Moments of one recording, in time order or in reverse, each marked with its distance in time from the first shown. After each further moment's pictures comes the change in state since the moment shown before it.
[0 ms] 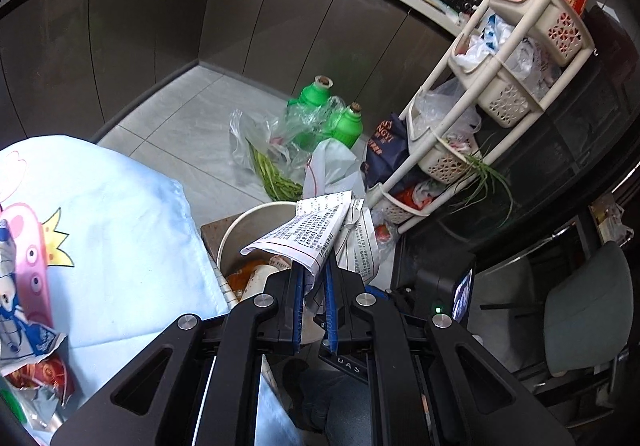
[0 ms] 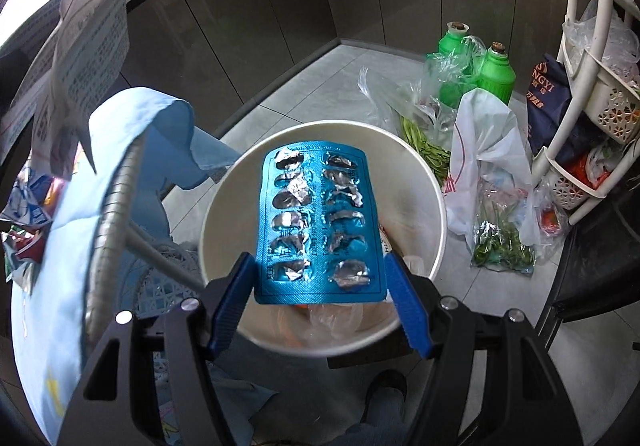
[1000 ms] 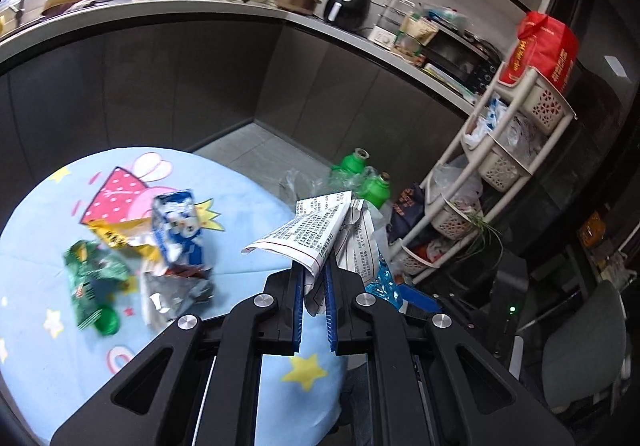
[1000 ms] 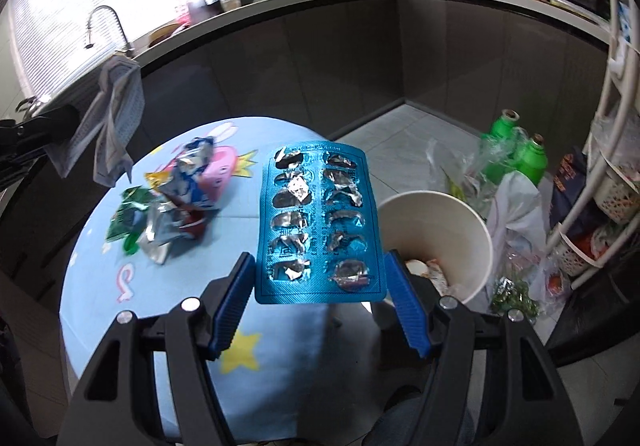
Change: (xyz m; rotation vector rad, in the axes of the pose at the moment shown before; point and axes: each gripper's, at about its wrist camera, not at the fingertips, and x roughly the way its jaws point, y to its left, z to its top) left arm -0.204 0.038 -0.078 -0.102 -0.264 0.088; right arm -0.153 0.121 -0.025 -0.191 -0.161 0.098
